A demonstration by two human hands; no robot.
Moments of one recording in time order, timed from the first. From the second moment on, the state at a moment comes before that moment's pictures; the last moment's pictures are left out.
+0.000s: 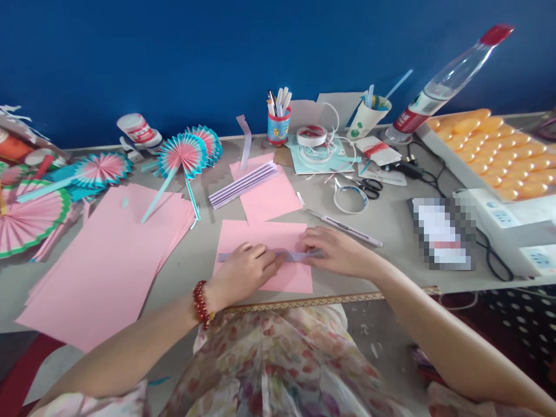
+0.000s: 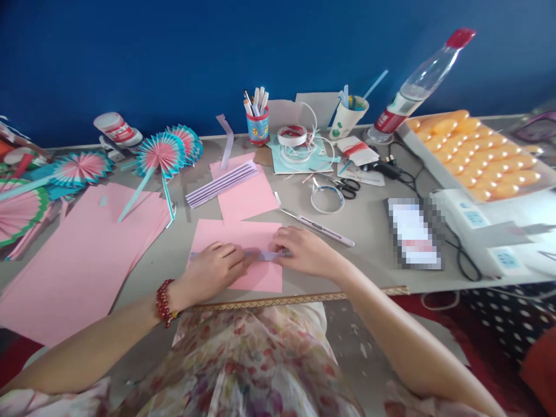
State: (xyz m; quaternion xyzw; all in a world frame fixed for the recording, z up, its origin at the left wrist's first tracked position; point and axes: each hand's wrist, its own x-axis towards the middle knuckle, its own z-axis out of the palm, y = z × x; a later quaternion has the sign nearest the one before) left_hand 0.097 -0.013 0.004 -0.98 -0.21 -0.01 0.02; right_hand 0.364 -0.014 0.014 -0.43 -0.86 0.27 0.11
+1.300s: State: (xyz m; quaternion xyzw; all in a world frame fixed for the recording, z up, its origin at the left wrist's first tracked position) left_hand 0.113 -0.007 -0.005 -0.96 -0.26 -0.09 -0.08; right_hand 0.354 -0.044 0.008 -0.45 -0.86 0.19 0.15
